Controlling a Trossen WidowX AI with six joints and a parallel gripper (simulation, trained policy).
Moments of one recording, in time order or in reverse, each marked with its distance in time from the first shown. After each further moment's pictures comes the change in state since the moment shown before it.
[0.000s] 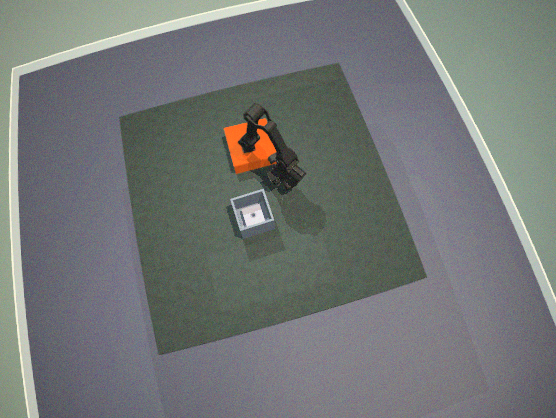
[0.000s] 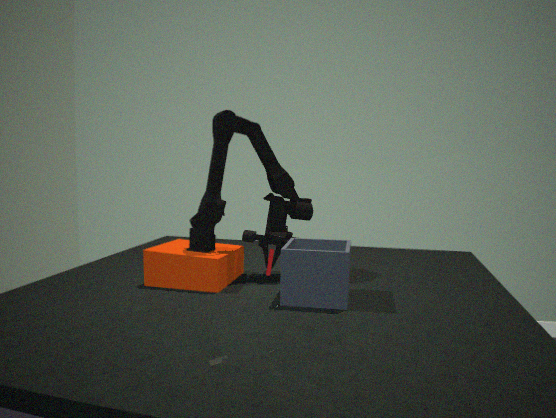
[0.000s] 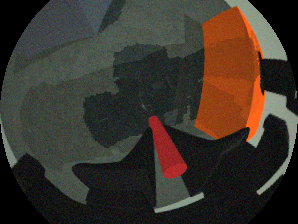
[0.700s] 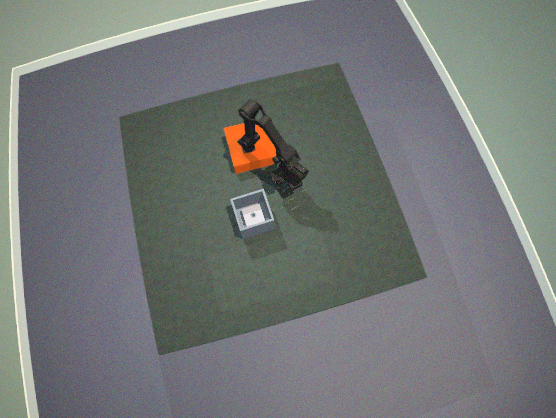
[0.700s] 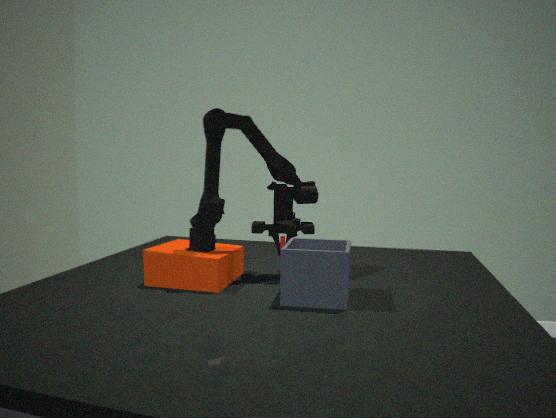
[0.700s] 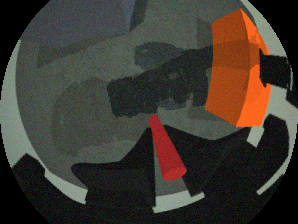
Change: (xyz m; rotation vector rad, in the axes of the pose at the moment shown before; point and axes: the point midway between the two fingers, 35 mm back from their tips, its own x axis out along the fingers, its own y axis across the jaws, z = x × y) arm -0.042 0.030 -0.010 0.021 0.069 0.145
